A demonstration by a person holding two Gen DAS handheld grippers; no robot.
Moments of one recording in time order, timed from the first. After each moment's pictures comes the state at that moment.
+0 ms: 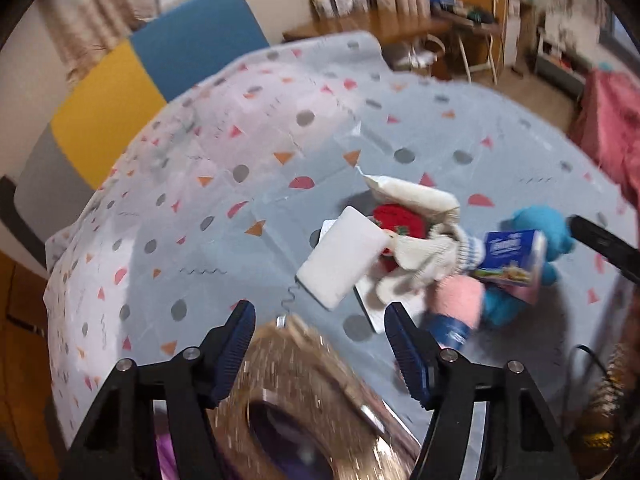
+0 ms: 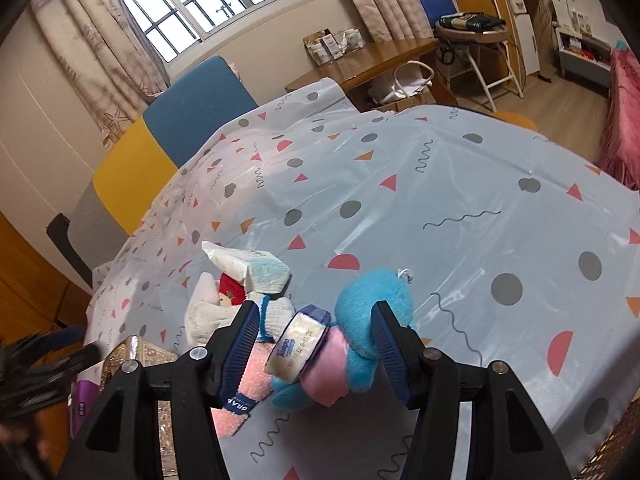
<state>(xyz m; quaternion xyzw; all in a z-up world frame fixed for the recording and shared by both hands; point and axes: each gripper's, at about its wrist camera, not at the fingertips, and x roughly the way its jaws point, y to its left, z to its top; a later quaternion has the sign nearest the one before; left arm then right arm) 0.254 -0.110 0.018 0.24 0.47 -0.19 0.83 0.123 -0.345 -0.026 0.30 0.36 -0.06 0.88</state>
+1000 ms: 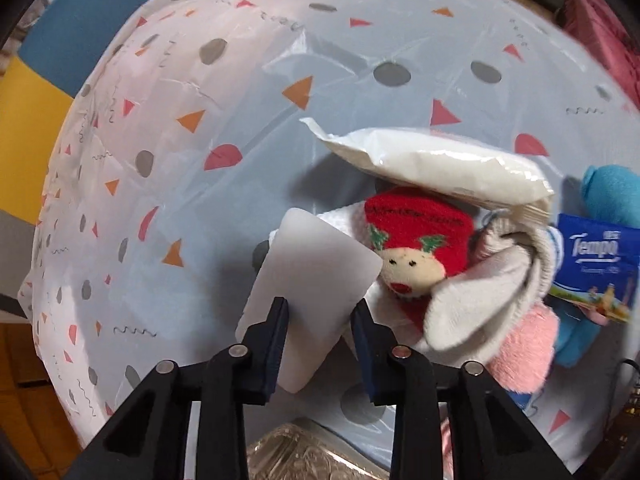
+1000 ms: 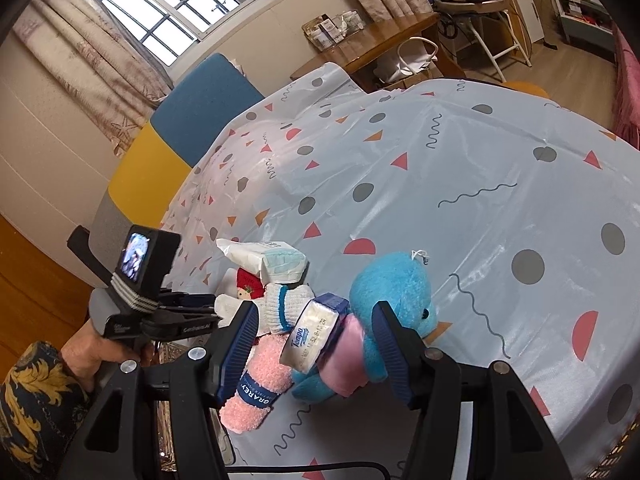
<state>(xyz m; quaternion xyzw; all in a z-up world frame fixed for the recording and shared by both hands) 0.338 -0.171 -0.077 0.33 0.55 -0.22 0.73 0.123 -0.353 -0.035 0.35 0.37 -0.03 0.86</state>
